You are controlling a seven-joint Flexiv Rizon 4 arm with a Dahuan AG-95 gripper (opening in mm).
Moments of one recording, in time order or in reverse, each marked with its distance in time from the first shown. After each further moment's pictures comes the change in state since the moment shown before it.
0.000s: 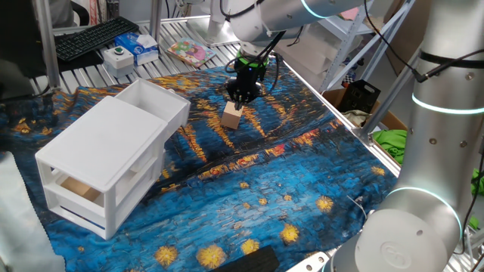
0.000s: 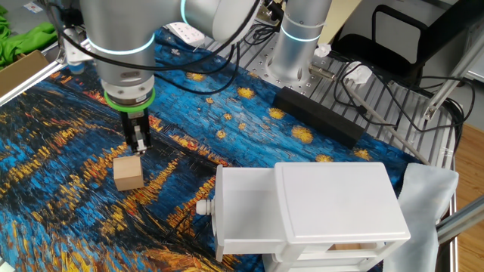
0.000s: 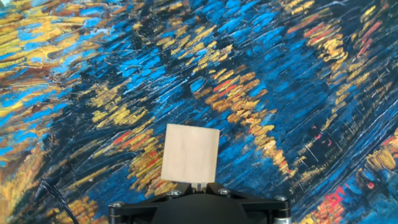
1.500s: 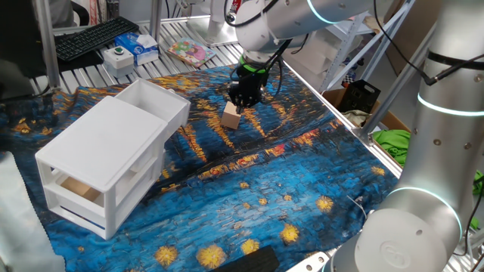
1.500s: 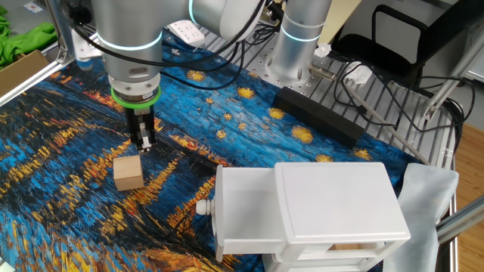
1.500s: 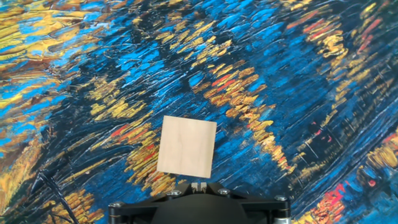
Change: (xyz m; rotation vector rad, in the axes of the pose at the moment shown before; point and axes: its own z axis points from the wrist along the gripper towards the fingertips) arm 0.016 -0.008 0.004 -0.024 -0.007 -0.012
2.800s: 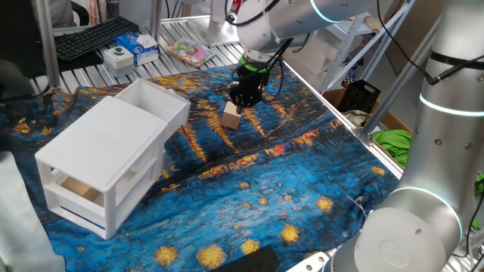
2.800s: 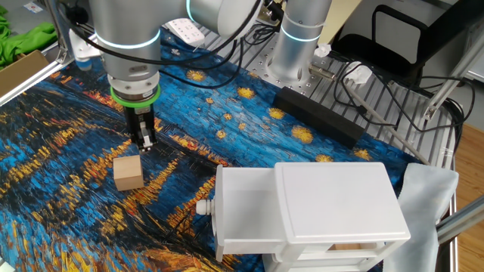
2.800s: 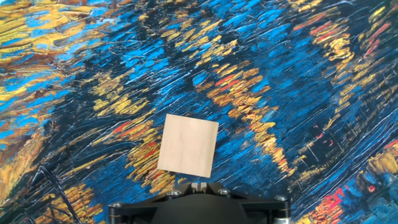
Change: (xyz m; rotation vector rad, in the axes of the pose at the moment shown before) arm 0.001 -0.001 -0.001 -0.001 0.002 -0.060
